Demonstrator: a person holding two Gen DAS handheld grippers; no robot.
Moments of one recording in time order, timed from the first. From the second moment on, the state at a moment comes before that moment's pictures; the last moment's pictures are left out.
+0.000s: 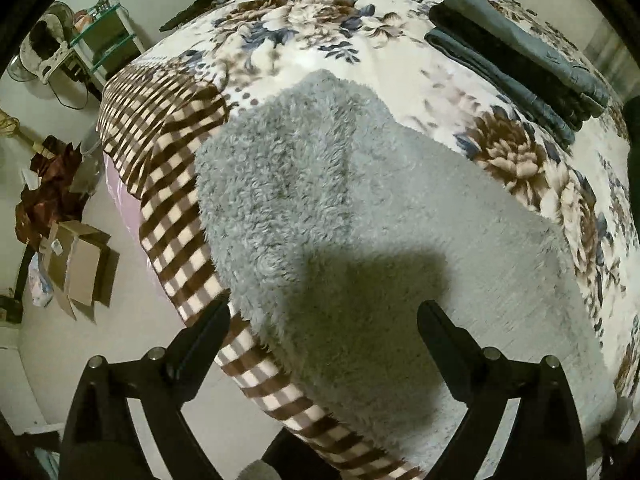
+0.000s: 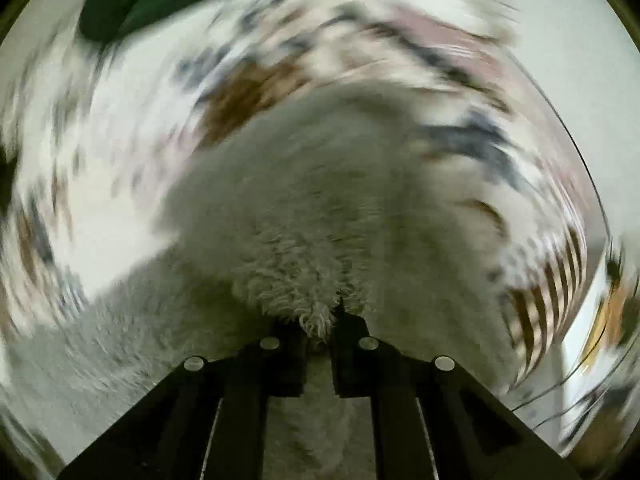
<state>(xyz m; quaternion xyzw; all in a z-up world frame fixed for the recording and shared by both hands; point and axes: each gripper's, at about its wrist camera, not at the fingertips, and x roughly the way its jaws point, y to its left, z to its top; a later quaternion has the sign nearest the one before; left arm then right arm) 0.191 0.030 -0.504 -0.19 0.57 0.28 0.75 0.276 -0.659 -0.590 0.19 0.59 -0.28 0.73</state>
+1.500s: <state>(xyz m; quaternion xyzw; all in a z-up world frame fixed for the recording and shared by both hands) 0.178 0.159 -0.527 -0.31 0.56 0.29 0.71 0.123 -0.640 -0.626 0.43 0.59 -0.27 0.63</state>
